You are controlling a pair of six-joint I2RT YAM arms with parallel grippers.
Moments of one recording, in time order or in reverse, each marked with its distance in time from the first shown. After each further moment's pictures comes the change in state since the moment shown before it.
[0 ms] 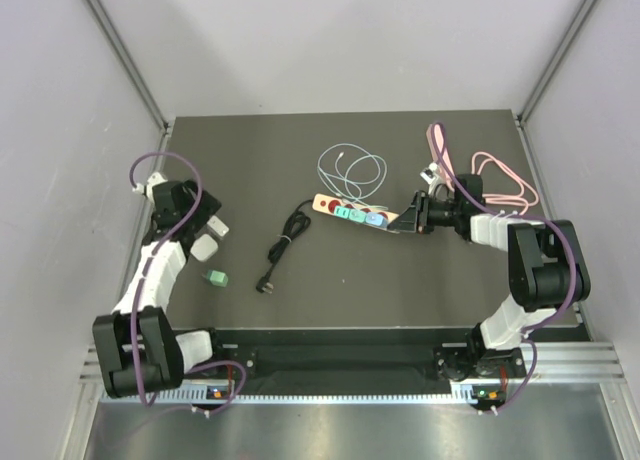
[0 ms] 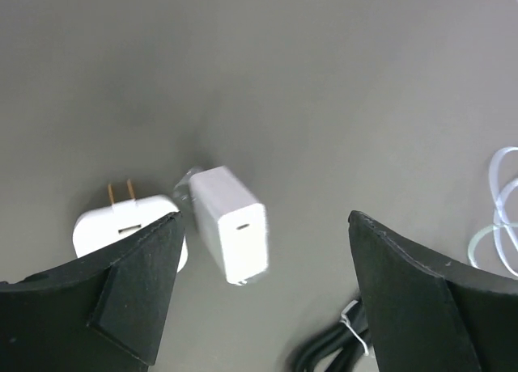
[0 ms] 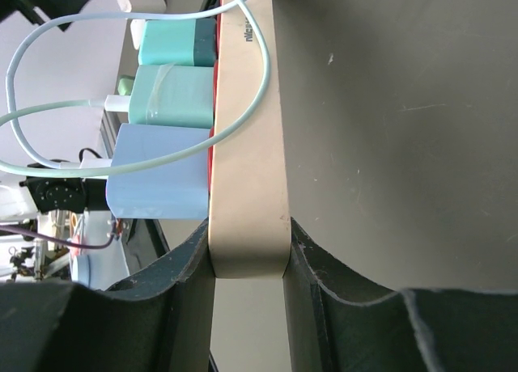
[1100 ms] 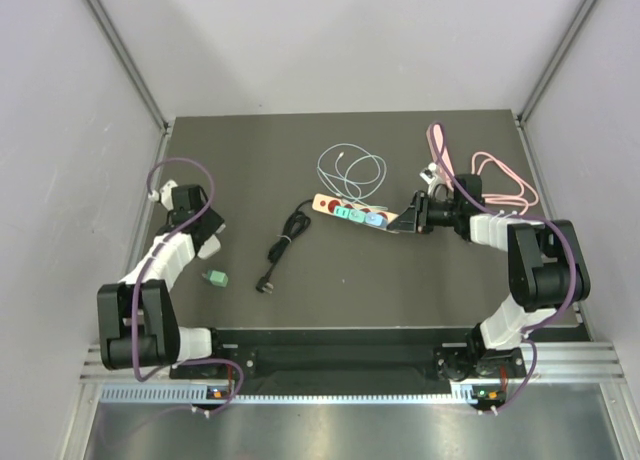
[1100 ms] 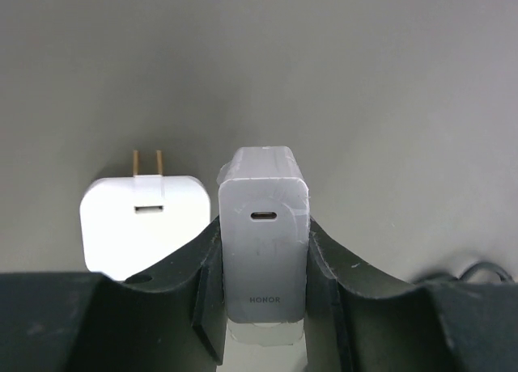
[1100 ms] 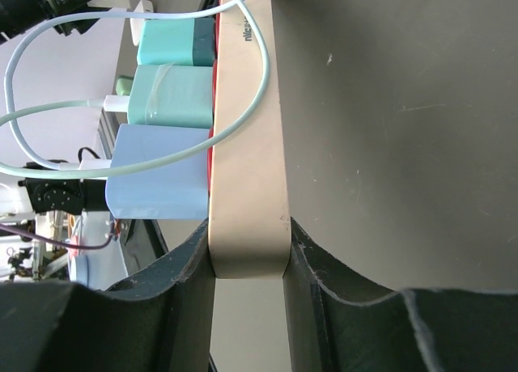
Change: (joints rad) left arm -0.081 0.098 -0.016 0.005 -0.079 -0.039; right arm 0.005 0.000 0.000 -0.001 0.009 0.000
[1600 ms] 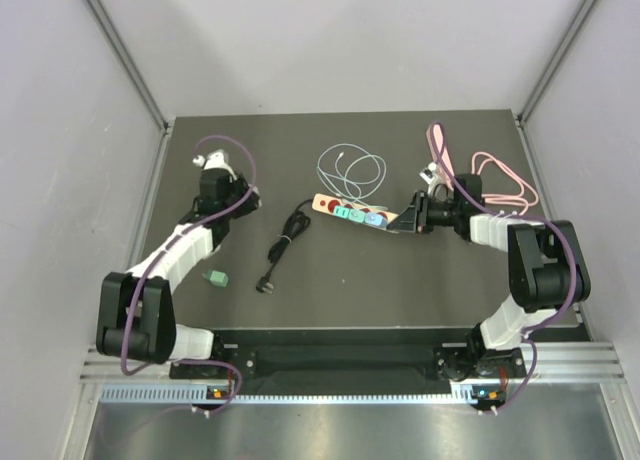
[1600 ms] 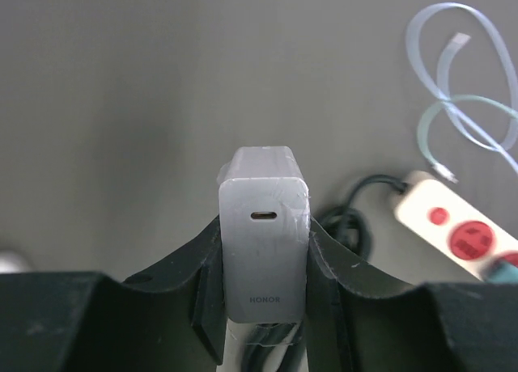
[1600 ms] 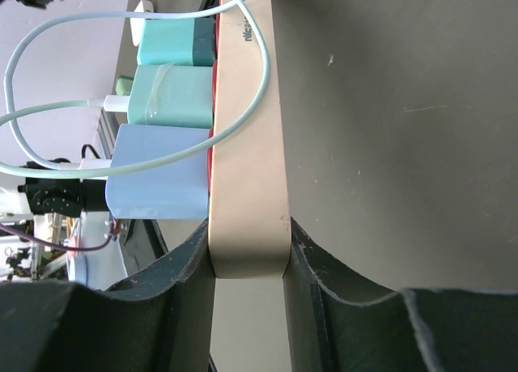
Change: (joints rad) left arm -0.243 0.058 0.096 0.175 0.145 0.225; right arm 0.002 -0.004 0.000 0.000 0.002 0.000
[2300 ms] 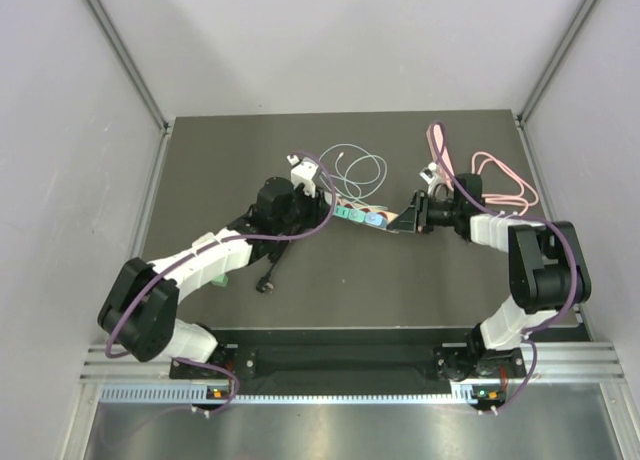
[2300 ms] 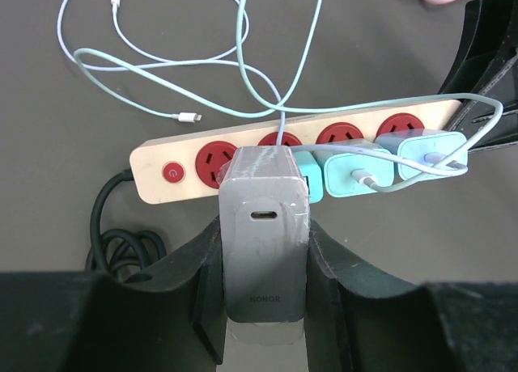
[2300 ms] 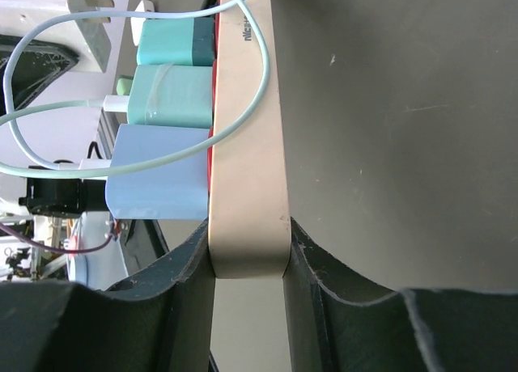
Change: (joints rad) left arm -0.442 0.039 0.029 0.183 0.113 0.296; right arm 0.001 -0.010 0.000 -0.007 0.002 0.000
